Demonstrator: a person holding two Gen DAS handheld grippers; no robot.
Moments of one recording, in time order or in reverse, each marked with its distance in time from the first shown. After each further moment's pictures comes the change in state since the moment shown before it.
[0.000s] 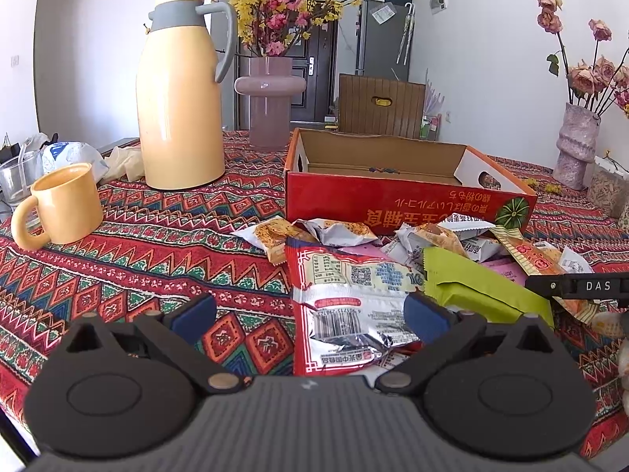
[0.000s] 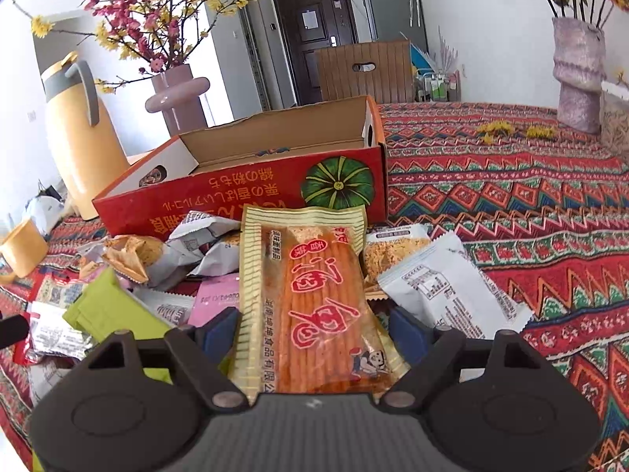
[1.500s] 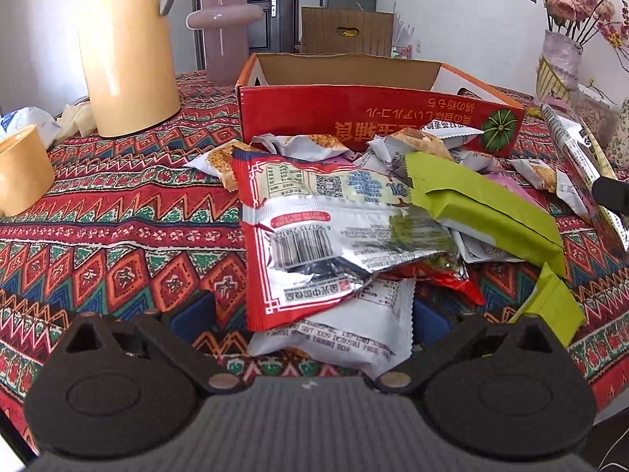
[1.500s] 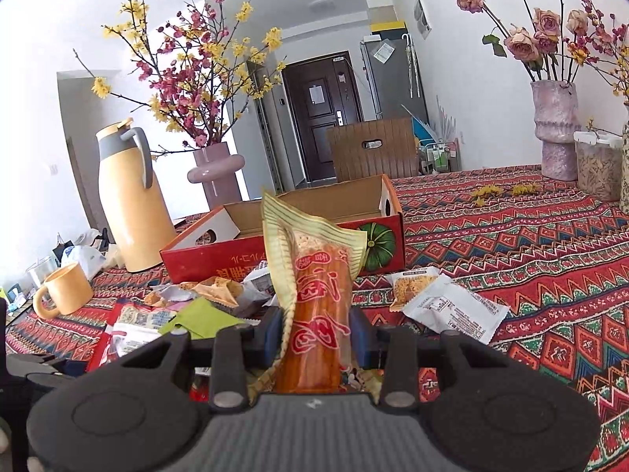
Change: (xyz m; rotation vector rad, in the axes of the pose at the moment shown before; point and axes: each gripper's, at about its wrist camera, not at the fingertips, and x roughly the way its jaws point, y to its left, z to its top) left arm 0.039 -0.011 -0.023 0.098 0.198 -0.068; right arm -0.087 0.040 -0.039 -0.007 -0.258 0.019
